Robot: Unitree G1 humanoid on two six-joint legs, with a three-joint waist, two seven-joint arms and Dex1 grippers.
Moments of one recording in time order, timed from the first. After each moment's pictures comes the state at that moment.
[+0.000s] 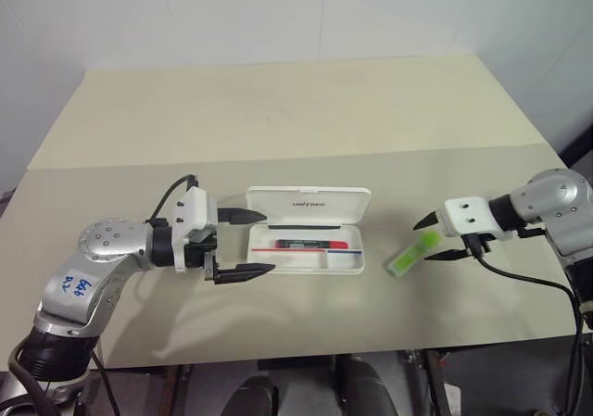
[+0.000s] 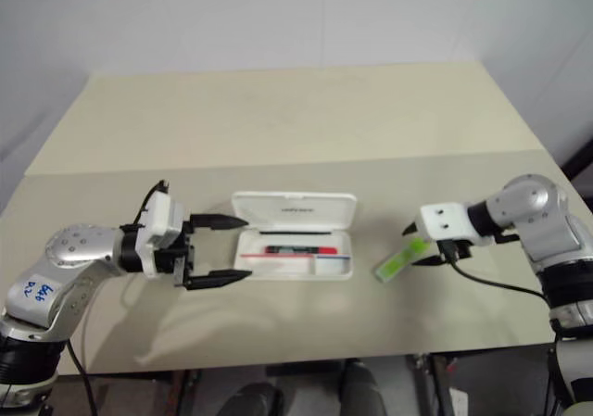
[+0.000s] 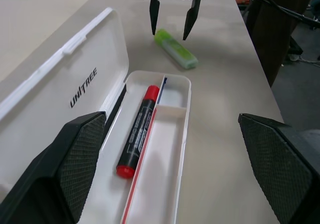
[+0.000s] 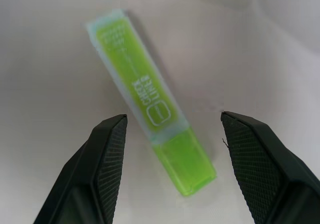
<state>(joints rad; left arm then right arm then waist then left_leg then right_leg) -0.30 0.77 0.04 -0.35 -0.55 0.45 -1.03 -0.72 -0.96 0.26 0.47 -0.01 -0.30 1.52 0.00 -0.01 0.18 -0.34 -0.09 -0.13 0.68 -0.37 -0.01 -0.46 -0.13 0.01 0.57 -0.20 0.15</state>
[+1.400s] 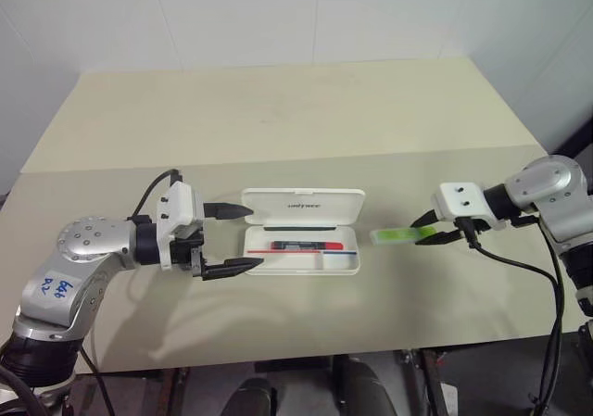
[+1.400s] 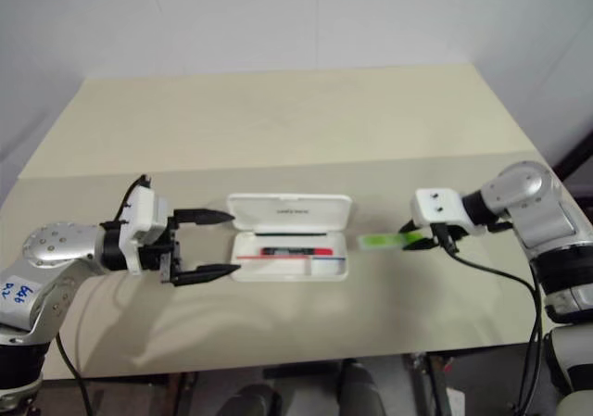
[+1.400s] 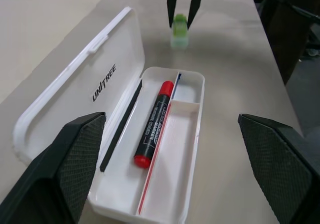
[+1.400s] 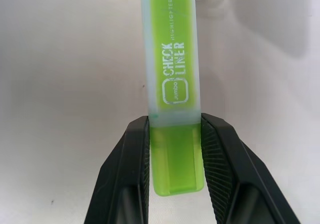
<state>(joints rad) -0.29 0.80 0.10 -0.37 -0.55 0.47 -1.03 -0.77 -0.99 0.31 0.38 0.14 -0.06 1.53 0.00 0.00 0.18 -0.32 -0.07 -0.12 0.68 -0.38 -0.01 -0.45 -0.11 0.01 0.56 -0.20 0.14</state>
